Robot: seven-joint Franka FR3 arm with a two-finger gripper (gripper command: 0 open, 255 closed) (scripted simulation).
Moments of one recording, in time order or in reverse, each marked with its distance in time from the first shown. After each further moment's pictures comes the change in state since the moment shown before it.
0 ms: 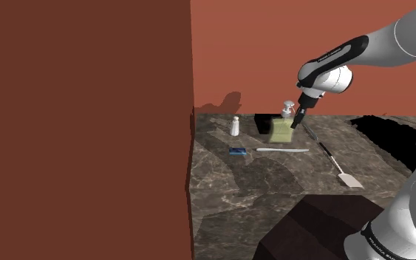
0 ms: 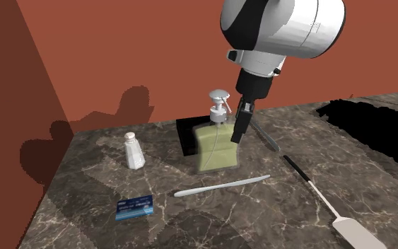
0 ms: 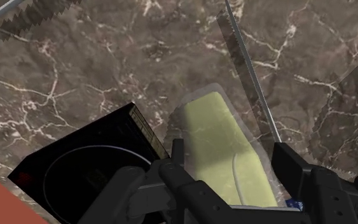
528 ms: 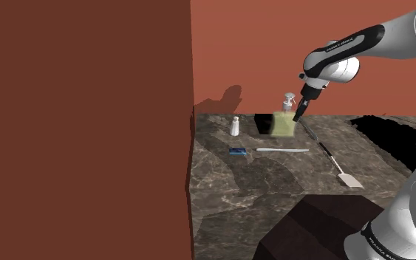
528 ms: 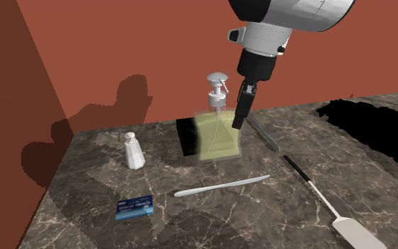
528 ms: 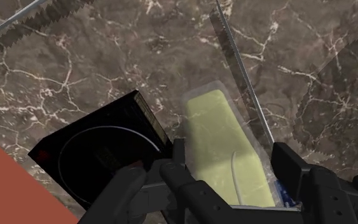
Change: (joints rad) arm 0.004 -0.077 -0.003 0.040 -0.085 -0.090 0.075
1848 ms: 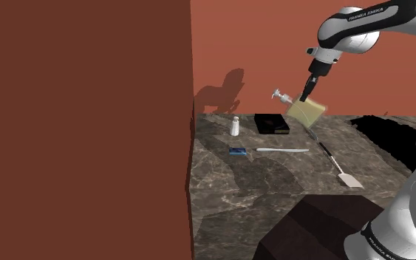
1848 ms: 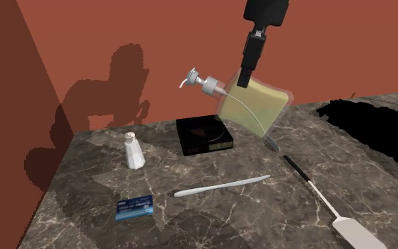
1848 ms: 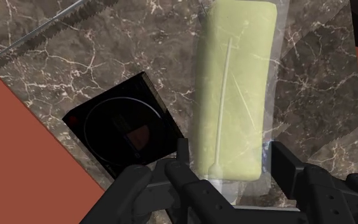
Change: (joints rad) arm -0.005 -0.128 0.021 0.159 -0.117 -0.249 0.117
